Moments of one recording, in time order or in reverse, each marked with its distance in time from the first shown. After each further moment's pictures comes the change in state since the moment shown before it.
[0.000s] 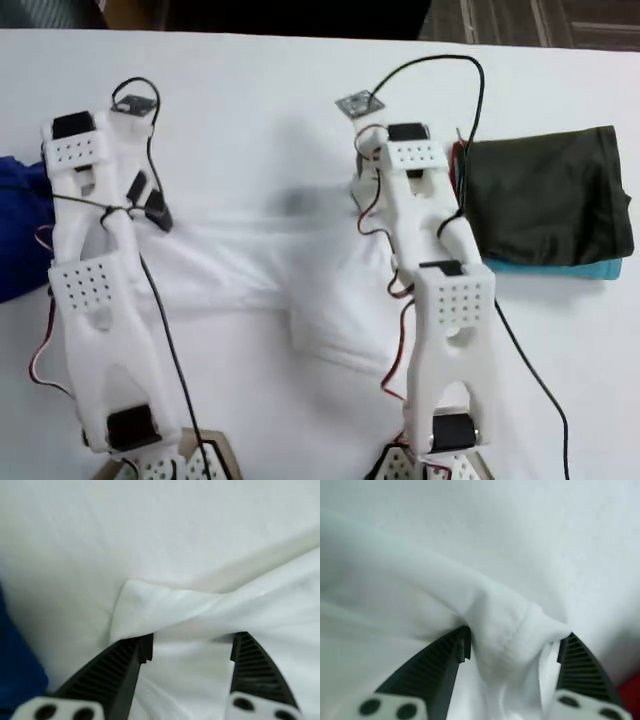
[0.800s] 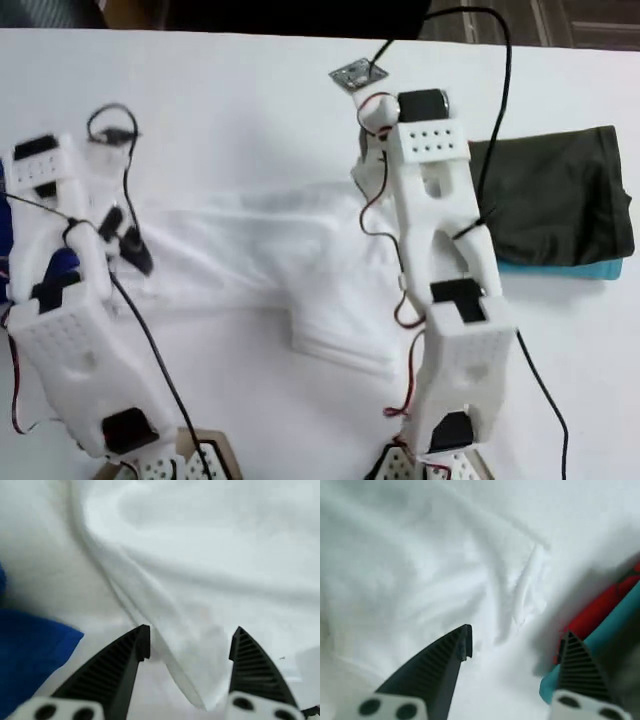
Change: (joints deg) left arm -6.3 -30.2 49.7 -10.1 -7.3; right arm -2.7 -25.6 5.9 18.2 2.2
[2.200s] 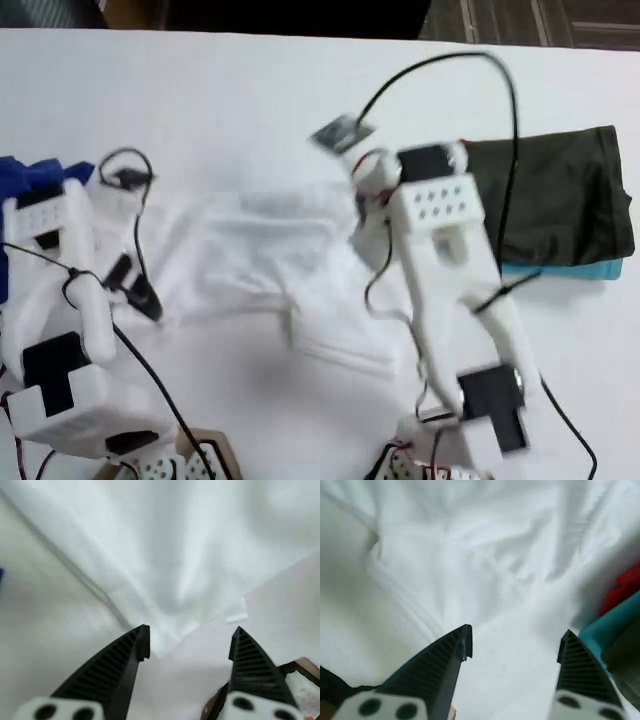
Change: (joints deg) left arm 0.1 -28.2 29.4 -2.1 -3.0; right arm -7.0 -32.4 38.6 -2.0 5.7
